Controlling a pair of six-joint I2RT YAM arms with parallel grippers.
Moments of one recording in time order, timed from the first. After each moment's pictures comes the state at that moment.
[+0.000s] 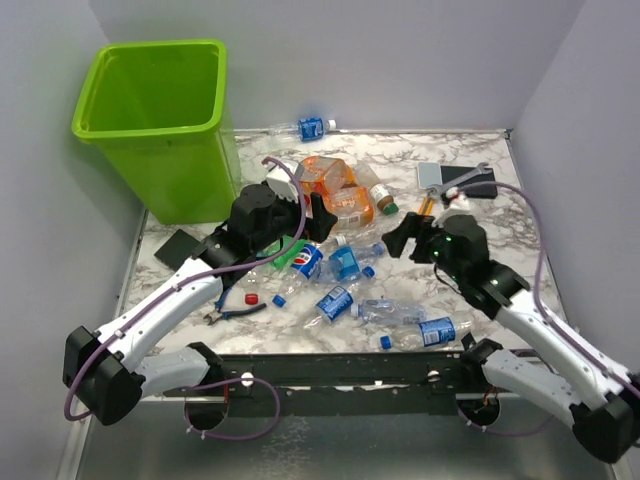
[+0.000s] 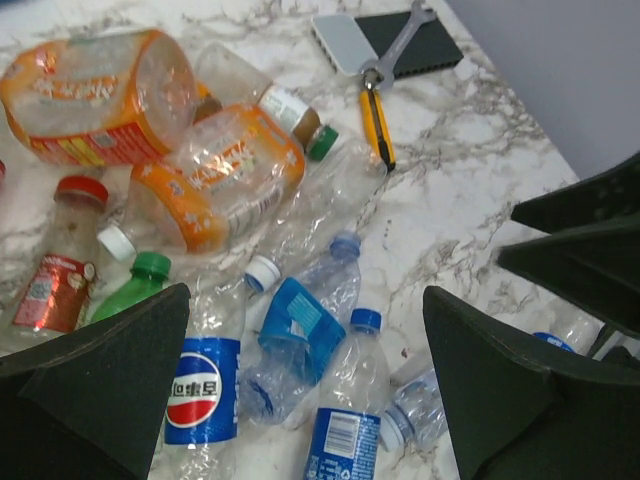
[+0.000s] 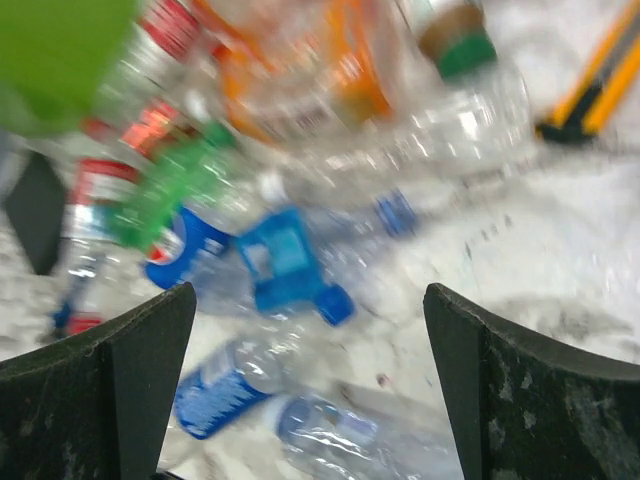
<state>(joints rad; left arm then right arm) -0.67 1.13 0.99 -0.10 0.04 -0.34 0.57 0.78 0.72 -0.23 0.14 0.54</state>
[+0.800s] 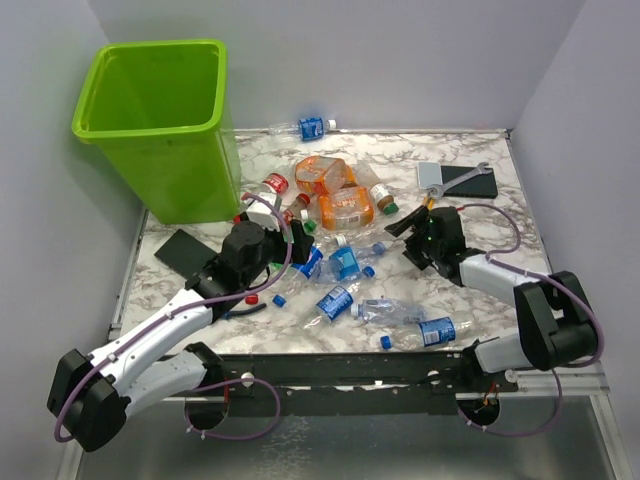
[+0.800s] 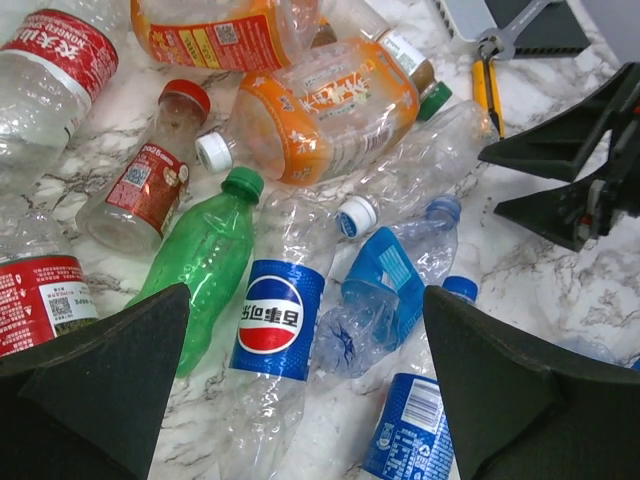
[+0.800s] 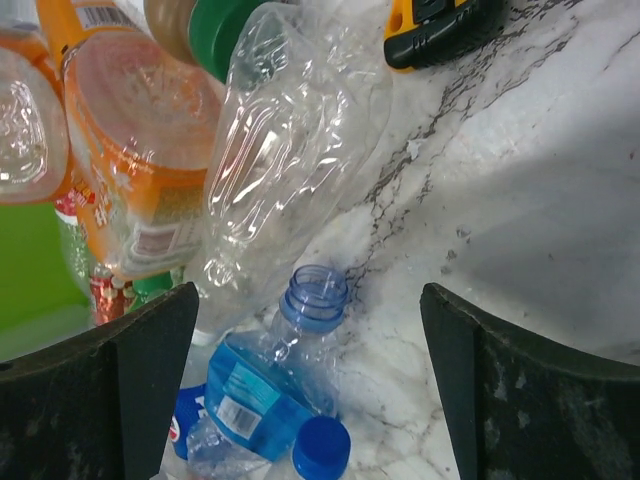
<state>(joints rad) -0.68 0.96 0.64 -0.01 -0.17 -0.38 0.30 1.39 0.57 0.16 -0.02 1.09</state>
